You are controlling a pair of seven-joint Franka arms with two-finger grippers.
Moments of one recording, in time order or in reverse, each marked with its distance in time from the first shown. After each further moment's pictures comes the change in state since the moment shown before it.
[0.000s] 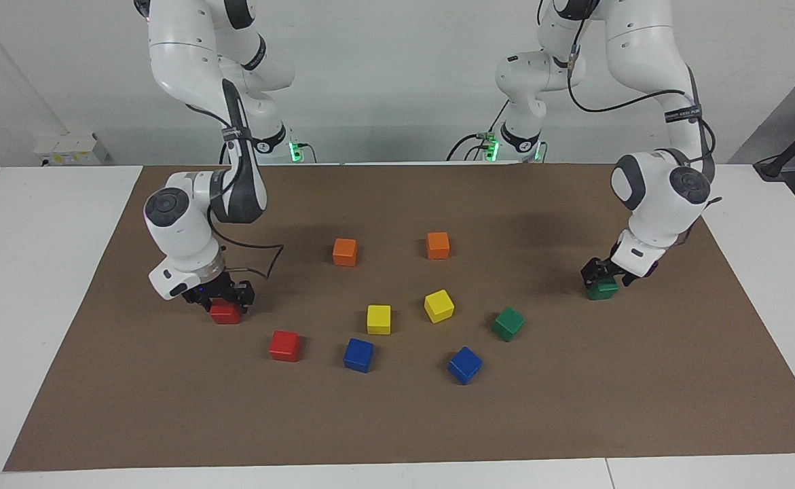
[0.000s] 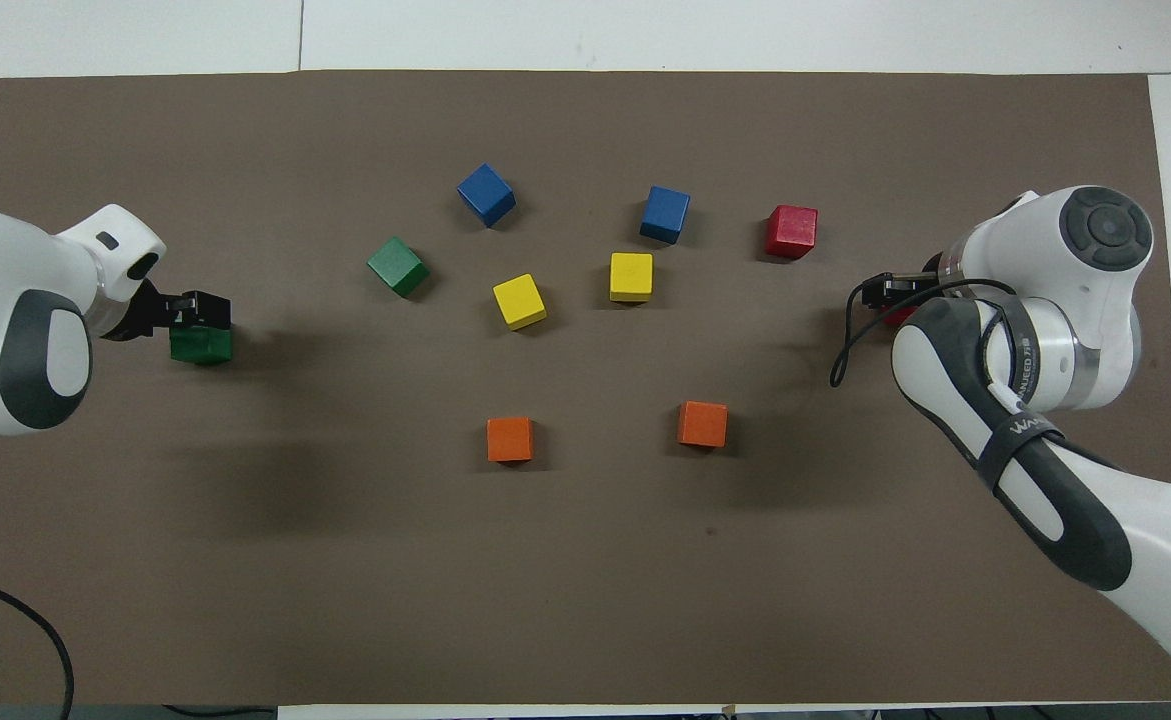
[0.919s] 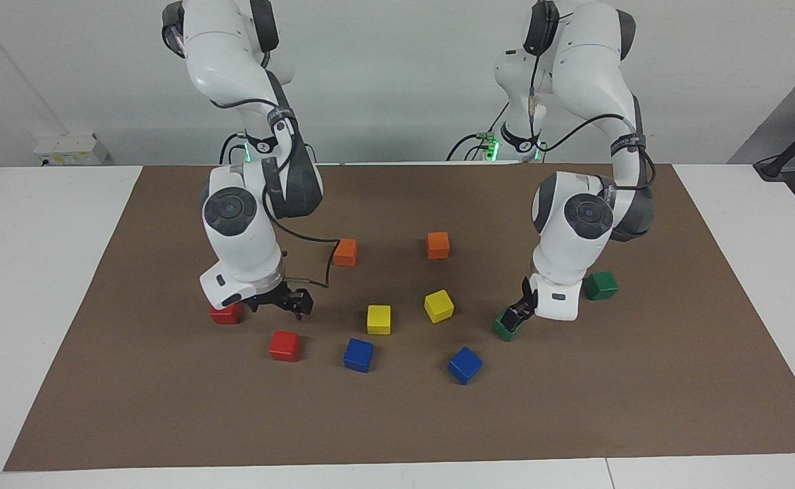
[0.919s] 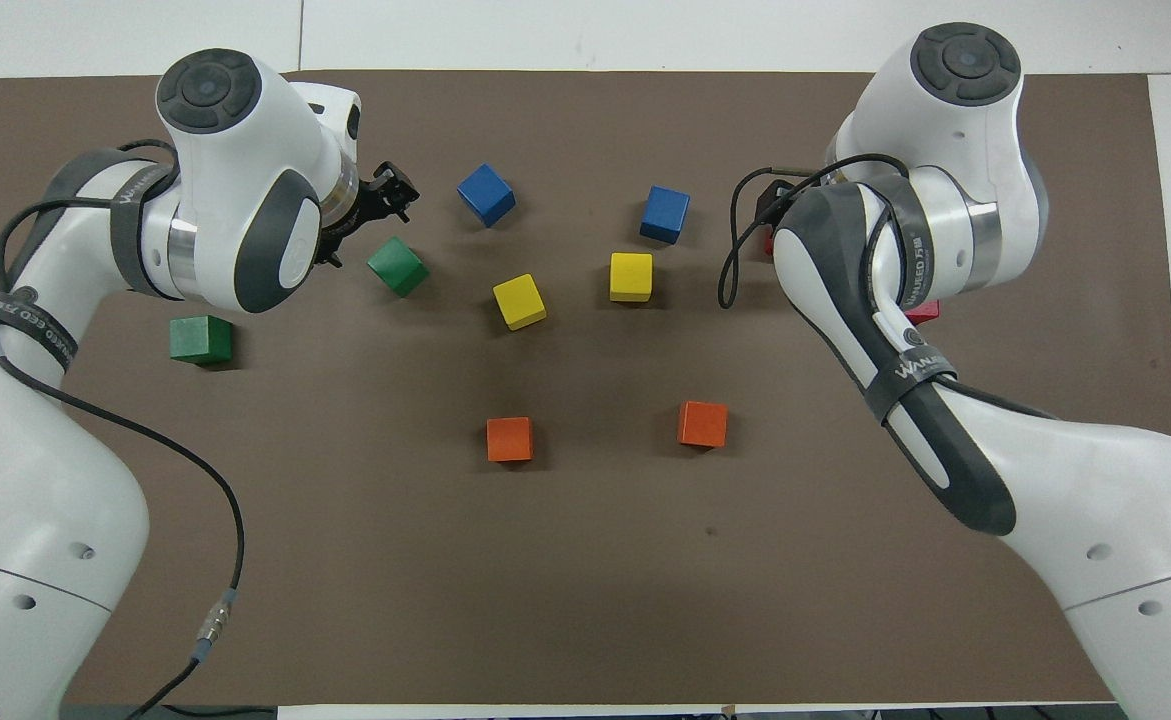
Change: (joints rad) left arm -0.325 0.284 -0.014 0.450 0.051 -0.140 -0.835; right arm 0.181 0.219 0.003 0.557 -0.001 -0.412 0.325
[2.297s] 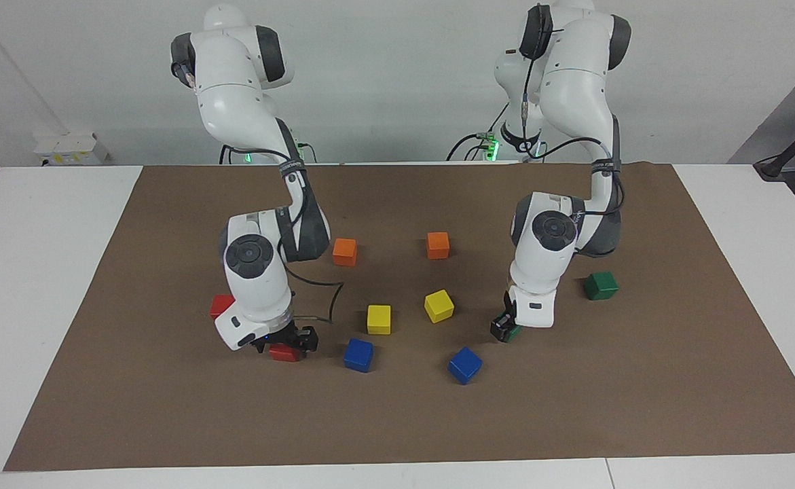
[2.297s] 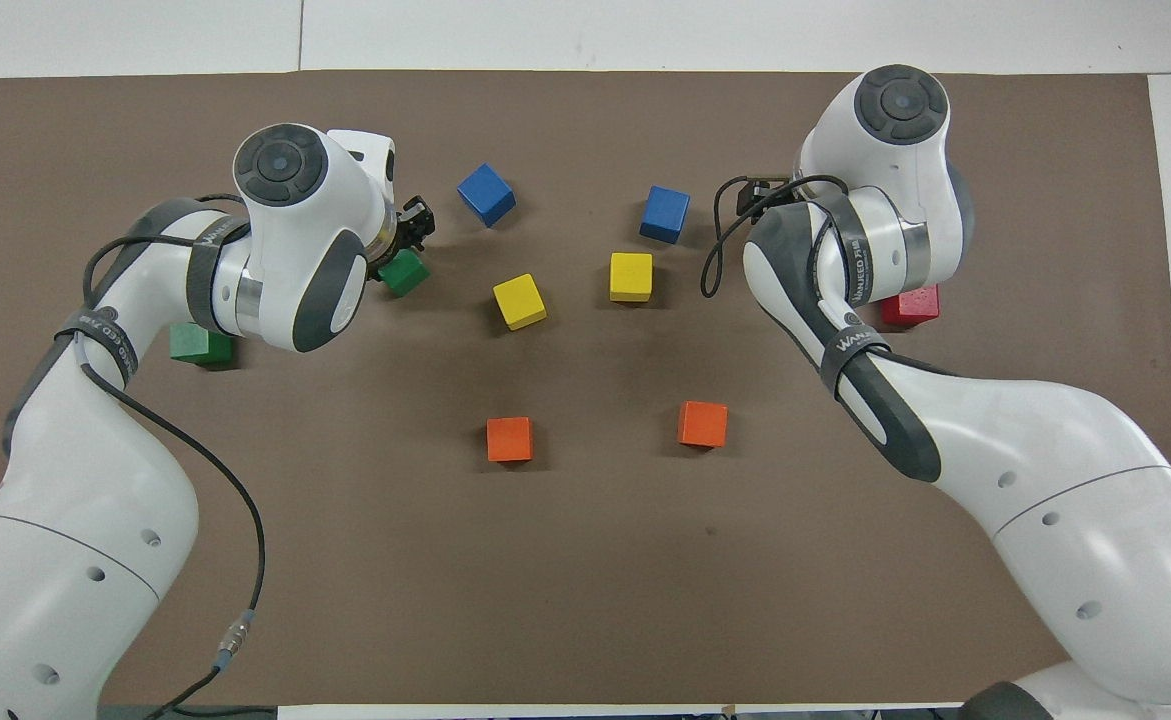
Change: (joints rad) left arm -0.028 0.015 0.001 -0.146 0.069 0.192 -0.096; right arm -0.003 0.132 0.000 -0.008 -0.037 0.234 -0.059
